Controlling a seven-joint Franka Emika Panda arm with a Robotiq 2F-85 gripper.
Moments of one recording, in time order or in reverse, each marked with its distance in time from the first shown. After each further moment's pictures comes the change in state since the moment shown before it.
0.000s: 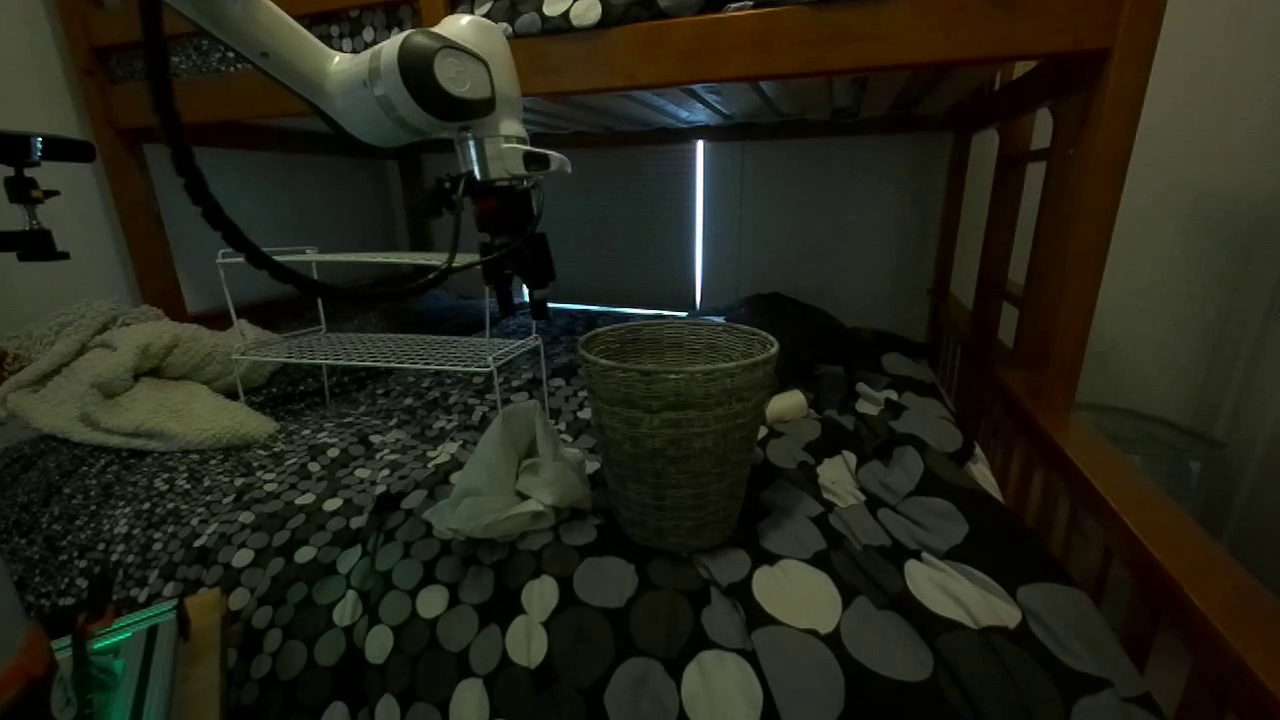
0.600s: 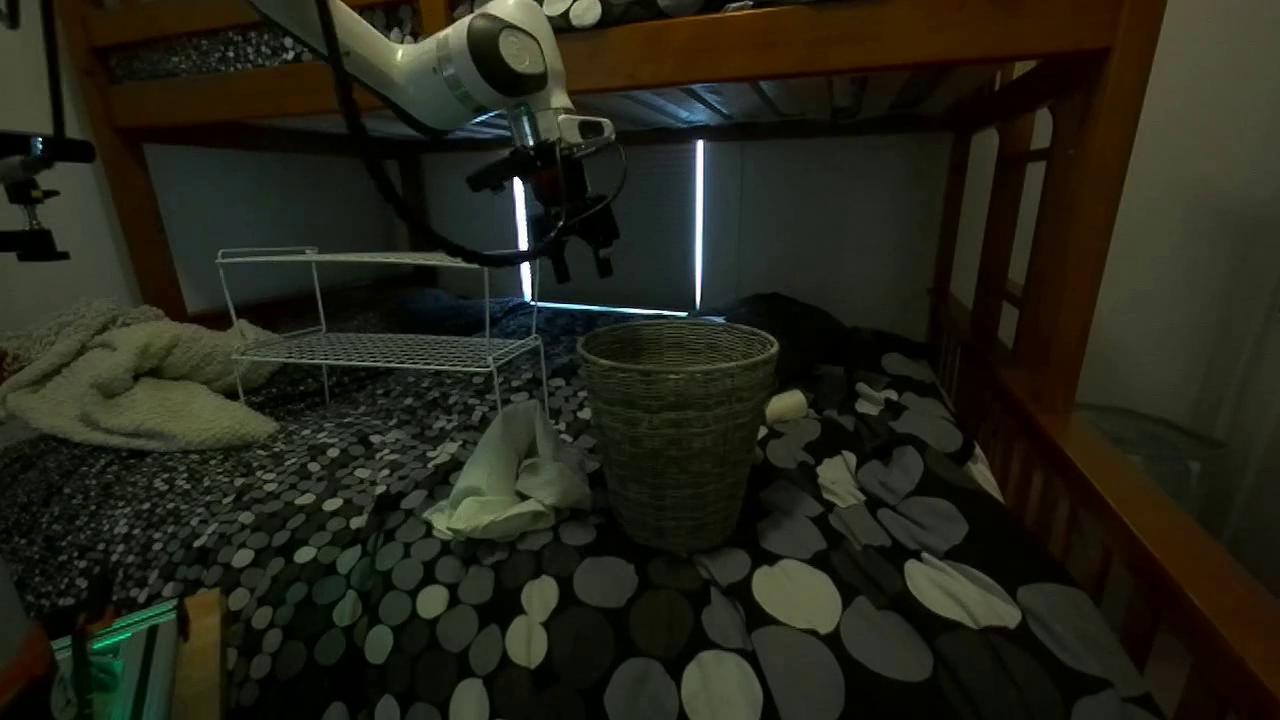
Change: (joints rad) arm 0.029 0.207 -0.026 0.306 -0.126 -0.031 -0.097
